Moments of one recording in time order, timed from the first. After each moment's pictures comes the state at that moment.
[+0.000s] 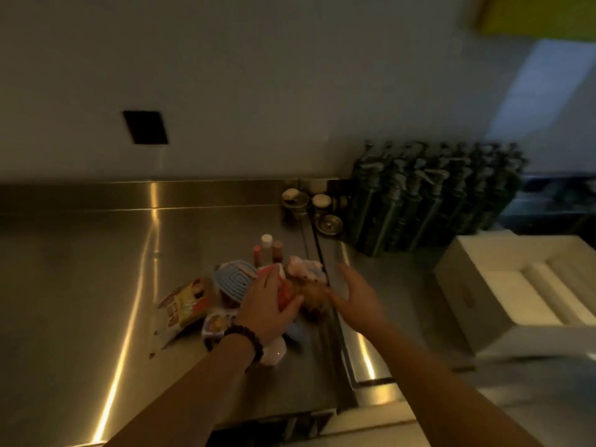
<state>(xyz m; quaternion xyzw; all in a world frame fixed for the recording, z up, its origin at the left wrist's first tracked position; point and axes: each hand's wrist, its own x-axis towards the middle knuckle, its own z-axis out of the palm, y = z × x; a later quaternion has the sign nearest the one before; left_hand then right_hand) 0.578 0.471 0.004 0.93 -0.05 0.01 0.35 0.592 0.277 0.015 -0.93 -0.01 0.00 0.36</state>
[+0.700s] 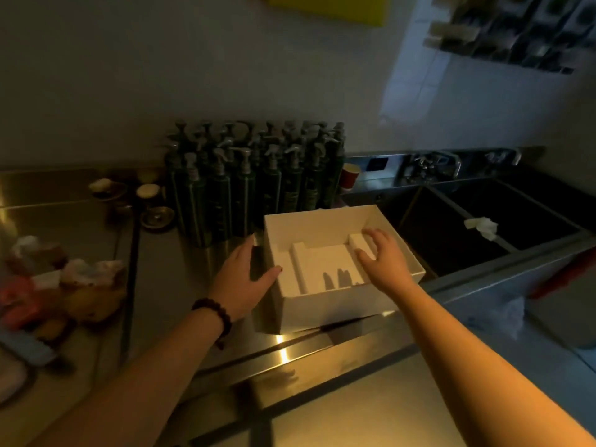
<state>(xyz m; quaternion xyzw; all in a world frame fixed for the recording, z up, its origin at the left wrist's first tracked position) 0.574 0.128 0.039 0.86 -0.12 -0.06 0.49 0.557 -0.141 0.055 -0.94 0.14 -0.13 0.29</state>
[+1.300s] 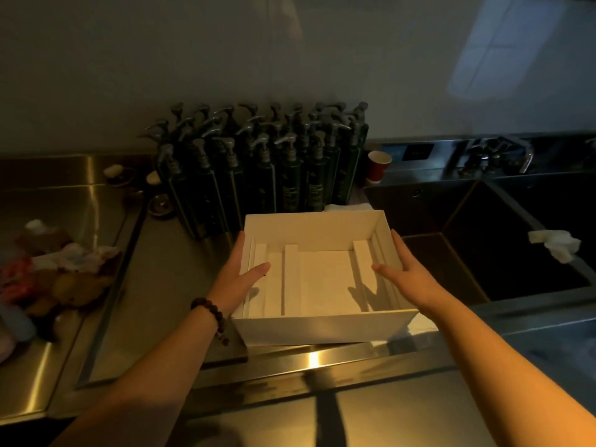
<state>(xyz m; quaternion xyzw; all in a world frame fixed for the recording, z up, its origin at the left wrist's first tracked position) 0.608 0.027 0.024 0.76 0.04 -0.09 0.64 0.608 -0.276 0.035 -0.84 0.08 0.09 0.52</state>
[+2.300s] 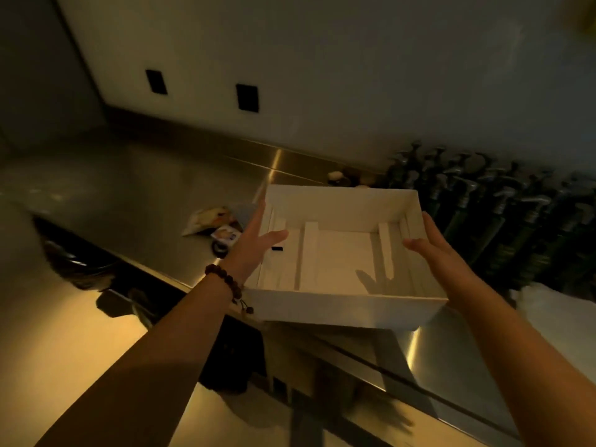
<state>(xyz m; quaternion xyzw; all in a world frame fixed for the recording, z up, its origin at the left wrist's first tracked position) 0.480 0.301 0.098 0.70 0.18 0.12 0.68 0.606 0.041 0.113 -0.81 -0.18 0.15 0.54</state>
